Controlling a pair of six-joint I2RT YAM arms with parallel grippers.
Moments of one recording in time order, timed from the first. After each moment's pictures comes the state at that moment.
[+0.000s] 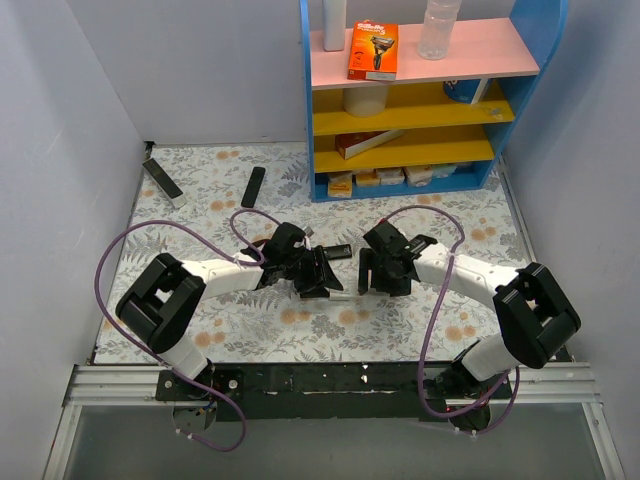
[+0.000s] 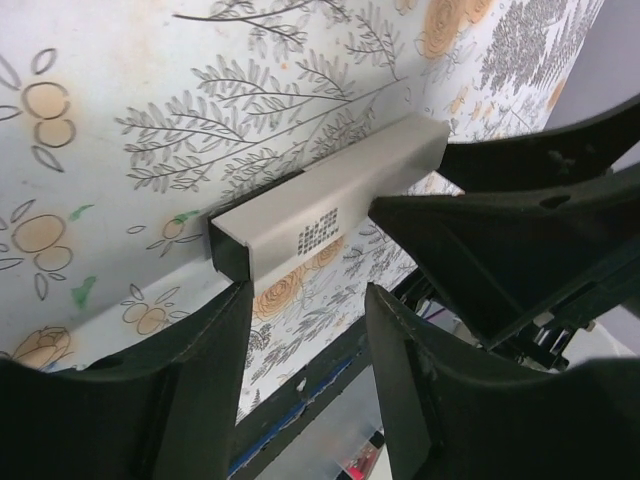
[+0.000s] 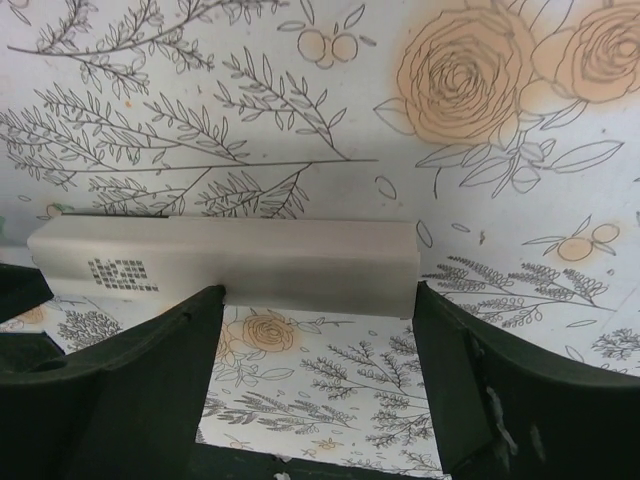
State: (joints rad) left arm -0.69 1.61 0.77 0.02 0.45 -1.03; right arm 0.74 1.48 0.87 -0.61 0.06 0.73
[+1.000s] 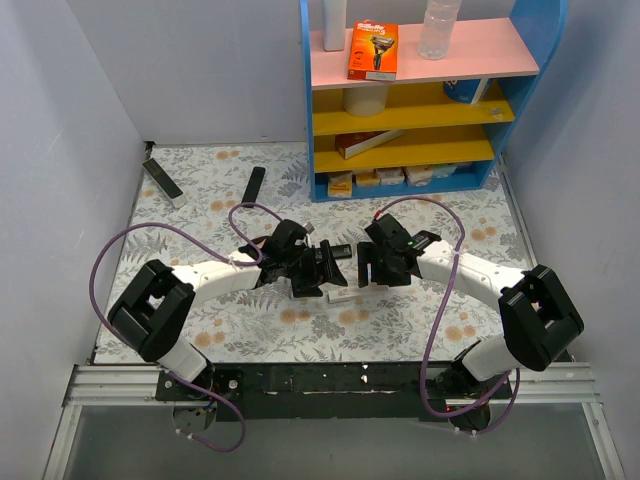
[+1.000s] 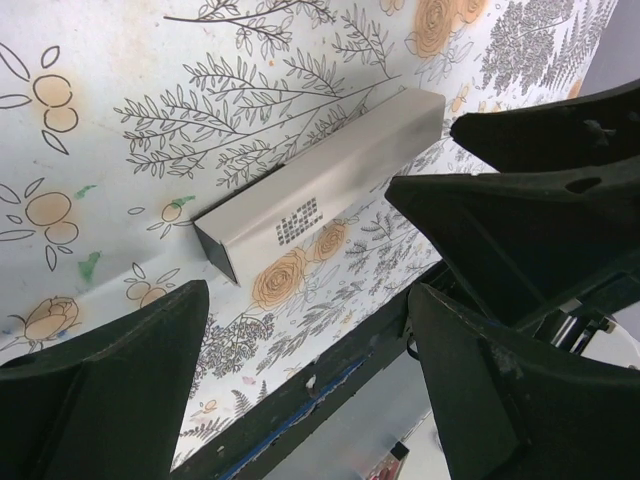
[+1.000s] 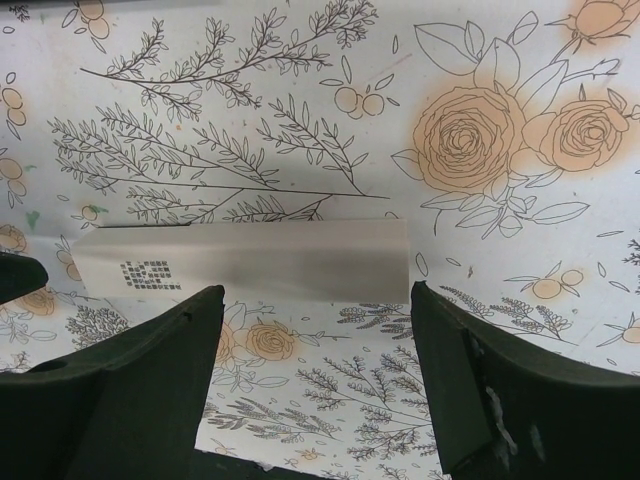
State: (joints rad) left arm -0.72 1.55 0.82 -0.11 0.38 -0.97; right arm 0.70 1.46 0.91 -0.58 0.07 0.60
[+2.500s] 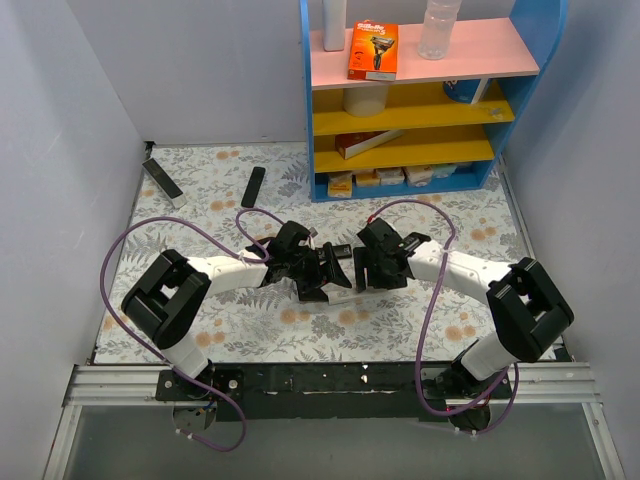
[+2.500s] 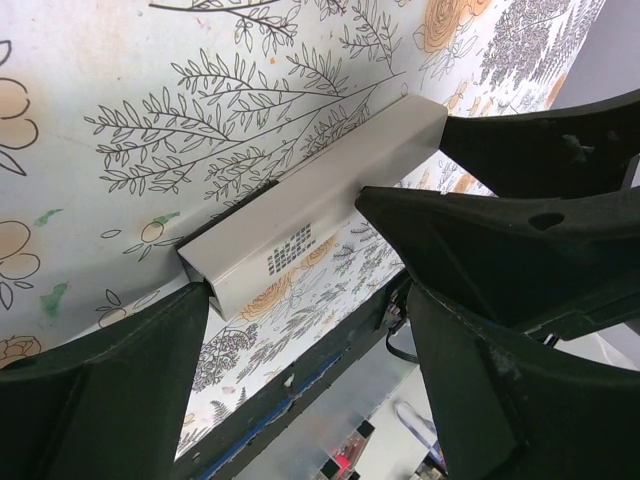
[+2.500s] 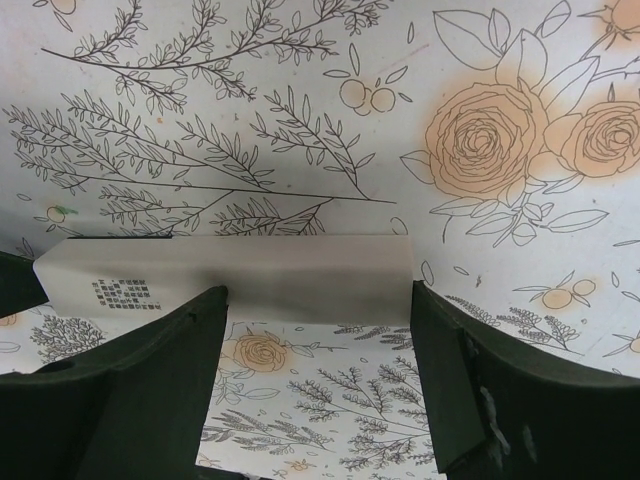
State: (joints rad) left arm -0.71 1.65 0.82 -0.02 0.47 -1.05; right arm 0.74 1.53 0.91 -0.57 0.08 0.58
